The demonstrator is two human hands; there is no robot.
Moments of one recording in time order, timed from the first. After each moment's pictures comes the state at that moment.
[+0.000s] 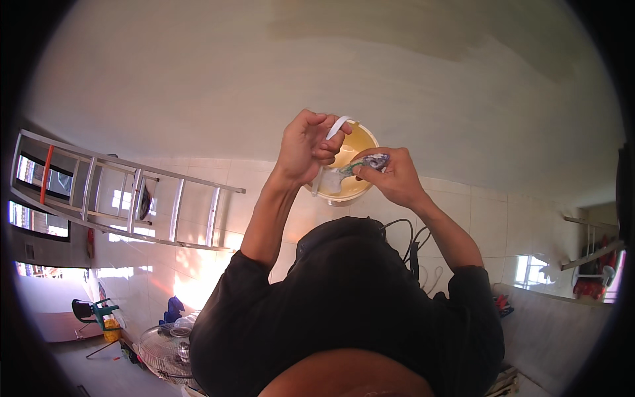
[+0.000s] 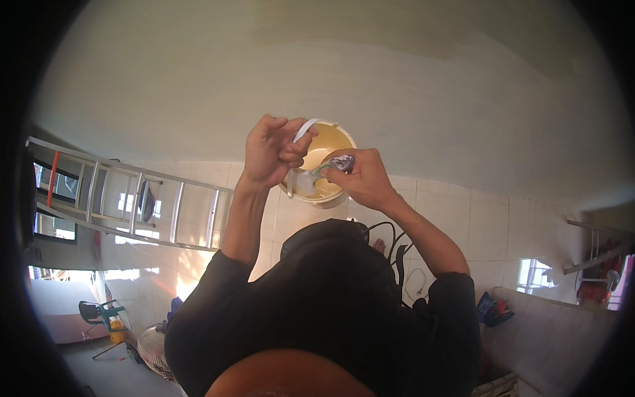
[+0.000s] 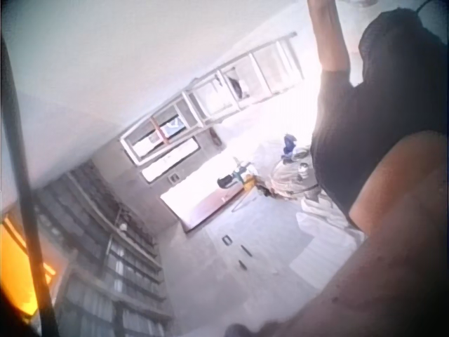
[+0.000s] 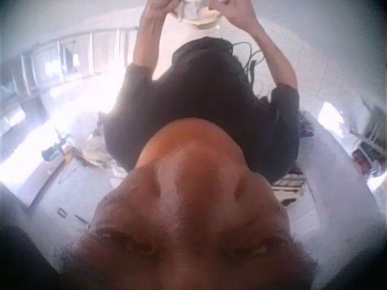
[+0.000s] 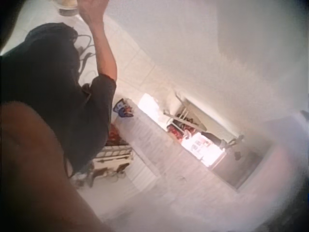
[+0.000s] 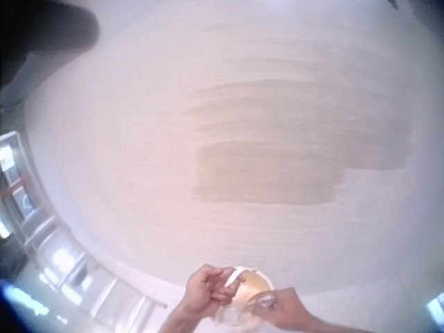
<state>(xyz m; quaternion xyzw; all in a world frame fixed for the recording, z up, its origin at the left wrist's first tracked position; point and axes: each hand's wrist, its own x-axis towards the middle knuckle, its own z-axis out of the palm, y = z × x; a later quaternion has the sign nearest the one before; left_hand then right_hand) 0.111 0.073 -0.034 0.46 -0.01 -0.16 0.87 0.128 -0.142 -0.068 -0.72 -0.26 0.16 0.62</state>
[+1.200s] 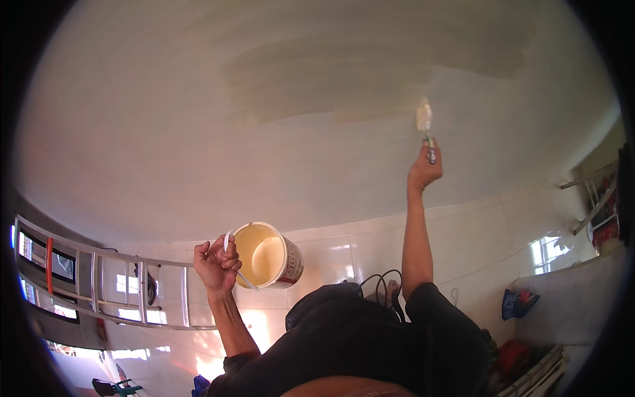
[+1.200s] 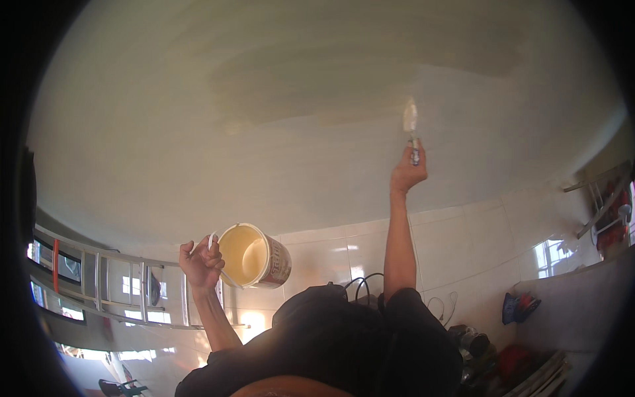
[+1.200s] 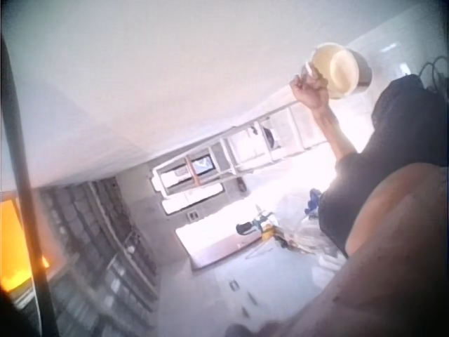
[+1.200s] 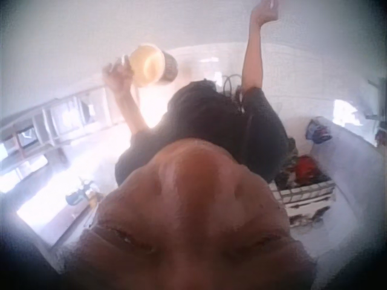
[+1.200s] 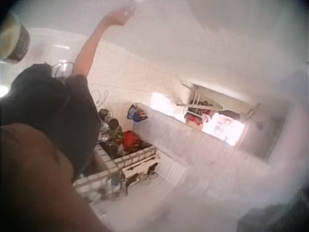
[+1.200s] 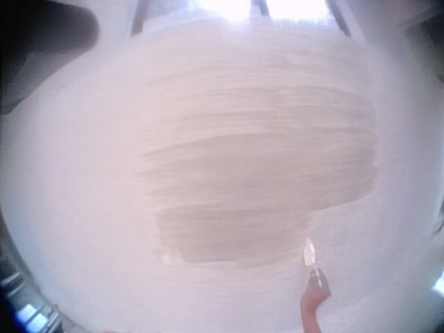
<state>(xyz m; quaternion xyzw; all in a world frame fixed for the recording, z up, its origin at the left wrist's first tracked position) 0.064 0.197 -0.060 0.41 0.15 -0.01 0.90 0.329 -0.253 -0.157 -0.63 0.15 -0.52 0.56</state>
